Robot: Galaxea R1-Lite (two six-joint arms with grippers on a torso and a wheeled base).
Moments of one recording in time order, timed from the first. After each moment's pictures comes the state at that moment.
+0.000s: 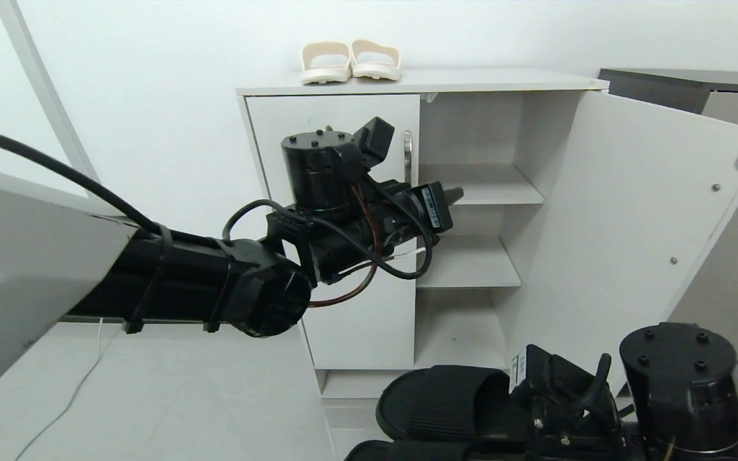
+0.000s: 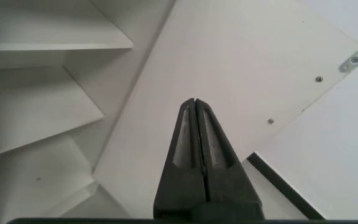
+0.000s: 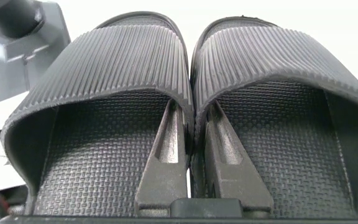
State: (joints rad) left arm -0.67 1.96 -1.29 -0.77 -0.24 -0.44; right arm 0.87 1.57 -0.47 -0.66 0.30 -0.10
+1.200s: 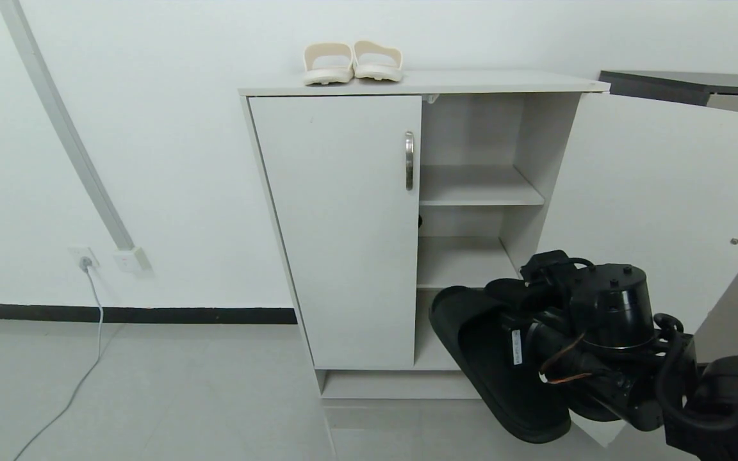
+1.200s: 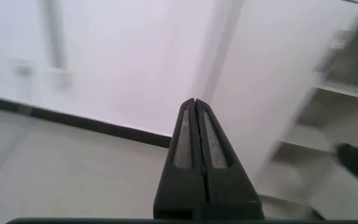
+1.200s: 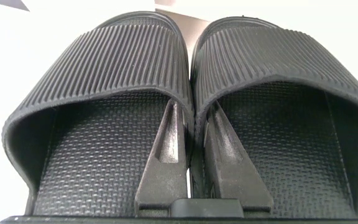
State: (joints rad) left arm -0.21 0.48 -0.33 -0.17 0.36 -0.13; right arm 0.69 1.76 -0.66 -0.71 -0.40 0.16
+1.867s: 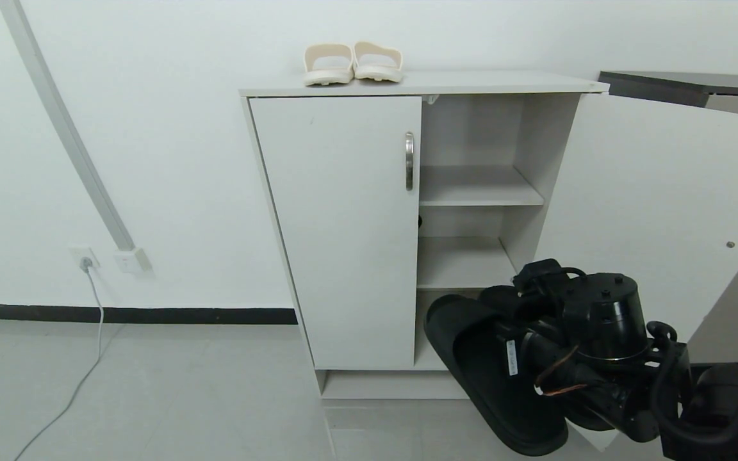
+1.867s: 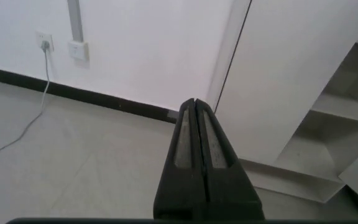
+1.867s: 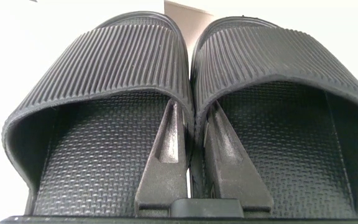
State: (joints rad) left arm -0.01 0.04 -0.01 -0.04 0.22 -0.12; right arm 0.72 1.77 -0.65 -0.71 -0.40 0.16
